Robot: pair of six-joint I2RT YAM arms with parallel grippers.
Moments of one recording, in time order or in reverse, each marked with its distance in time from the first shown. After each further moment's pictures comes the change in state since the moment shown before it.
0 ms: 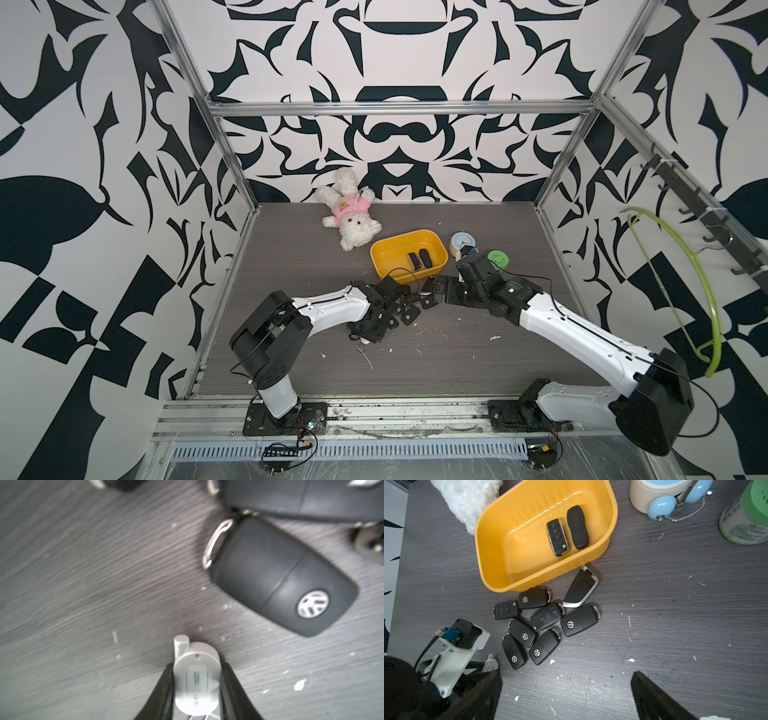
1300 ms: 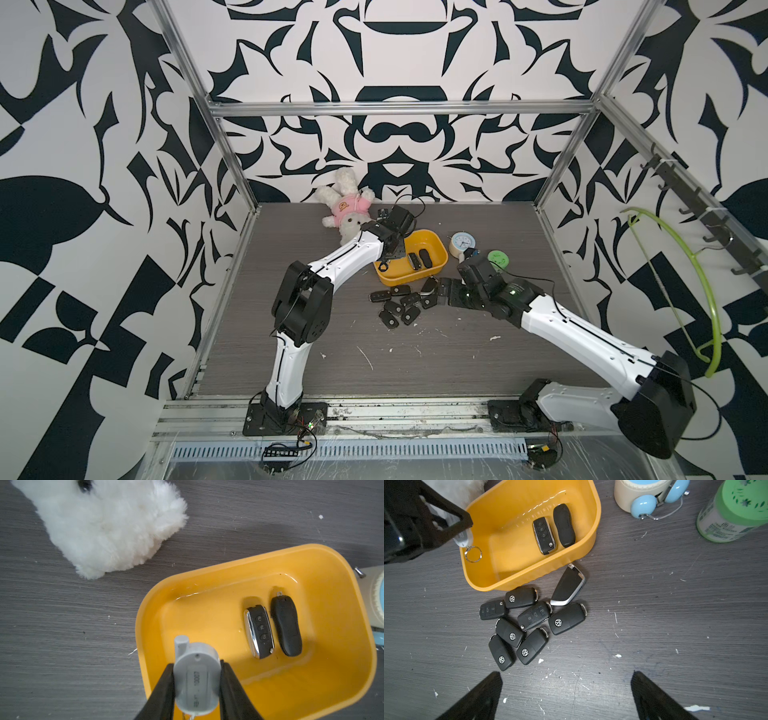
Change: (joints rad) left arm 0.171 0.374 0.748 0.076 -0.194 -0.276; right arm 0.000 -0.022 -0.023 -0.032 0.045 -0.003
